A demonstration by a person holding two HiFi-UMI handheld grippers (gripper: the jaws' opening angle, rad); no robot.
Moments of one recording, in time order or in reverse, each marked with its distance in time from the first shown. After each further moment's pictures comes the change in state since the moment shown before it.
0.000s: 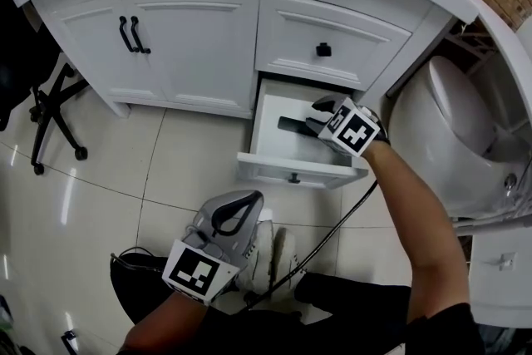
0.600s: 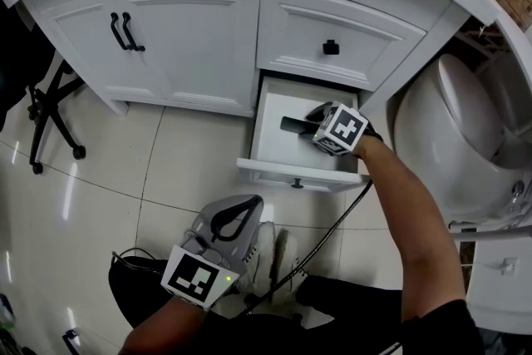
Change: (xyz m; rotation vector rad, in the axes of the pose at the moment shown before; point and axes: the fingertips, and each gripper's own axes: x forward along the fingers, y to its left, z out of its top) left arm 0.012 0.012 -0.015 -0.024 0.030 0.009; right arm 0.072 0.023 -0.043 0.050 0.102 0.234
